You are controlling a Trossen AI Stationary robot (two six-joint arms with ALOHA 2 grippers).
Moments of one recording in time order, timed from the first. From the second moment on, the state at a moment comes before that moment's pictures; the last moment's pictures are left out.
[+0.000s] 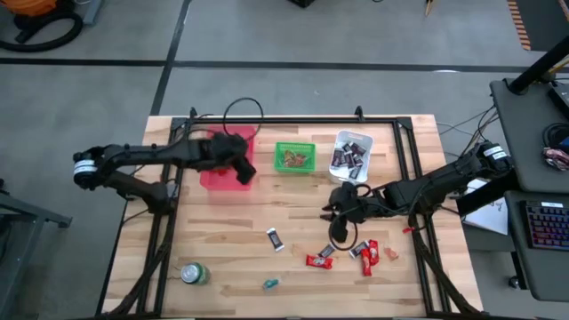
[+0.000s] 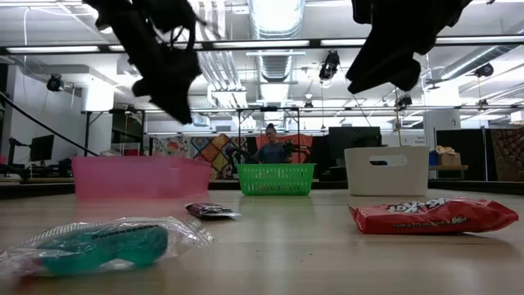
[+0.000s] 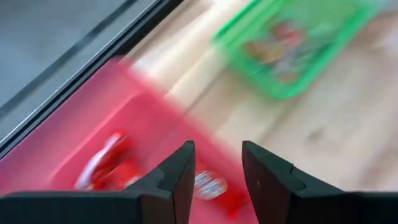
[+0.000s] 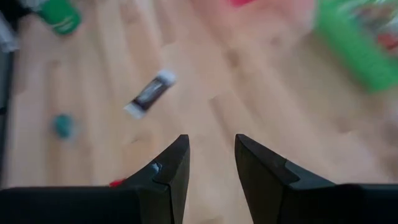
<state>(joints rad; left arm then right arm) 0.25 1.28 0.90 -0.57 -0.38 -0.32 0.31 1.33 0.85 -0.29 0.29 0.63</state>
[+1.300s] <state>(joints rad) -0.14 1.31 0.90 -0.09 -0.46 -0.04 0.53 1.59 0.89 -0.63 -0.15 0.74</state>
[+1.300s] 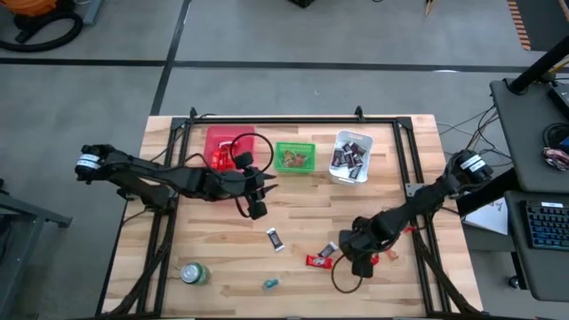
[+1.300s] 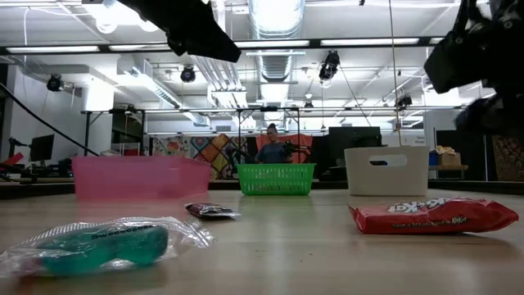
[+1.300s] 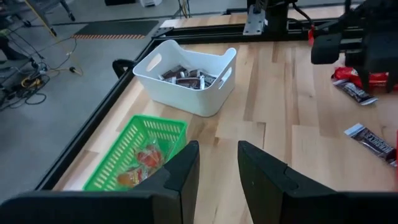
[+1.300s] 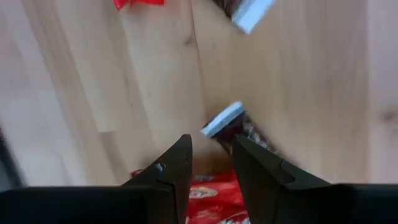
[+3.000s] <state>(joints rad) -0.14 1.38 0.90 0.01 -0.46 0.02 0.60 1.79 1.01 -0.78 0.08 0.51</state>
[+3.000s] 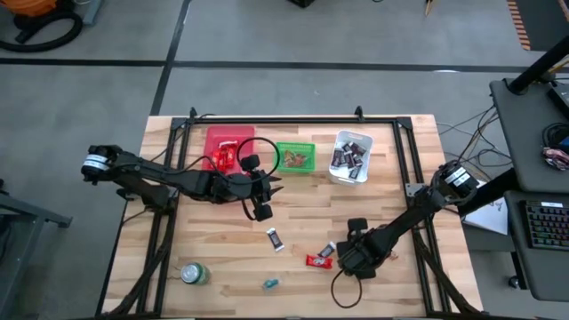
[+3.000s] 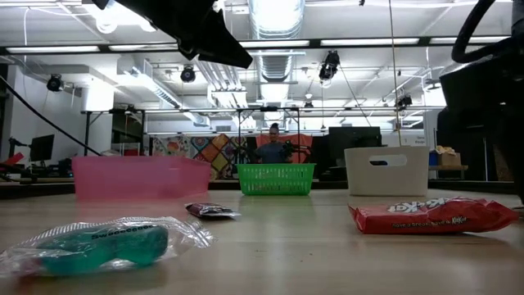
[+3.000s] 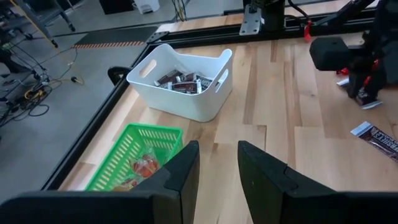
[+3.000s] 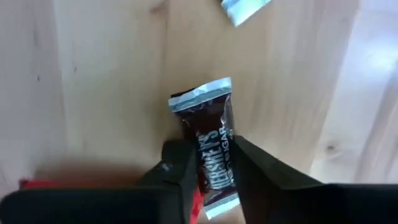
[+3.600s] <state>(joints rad) -0.14 1.38 0.90 0.01 -0.46 0.01 0.54 1.72 1.03 -0.74 0.11 0.46</state>
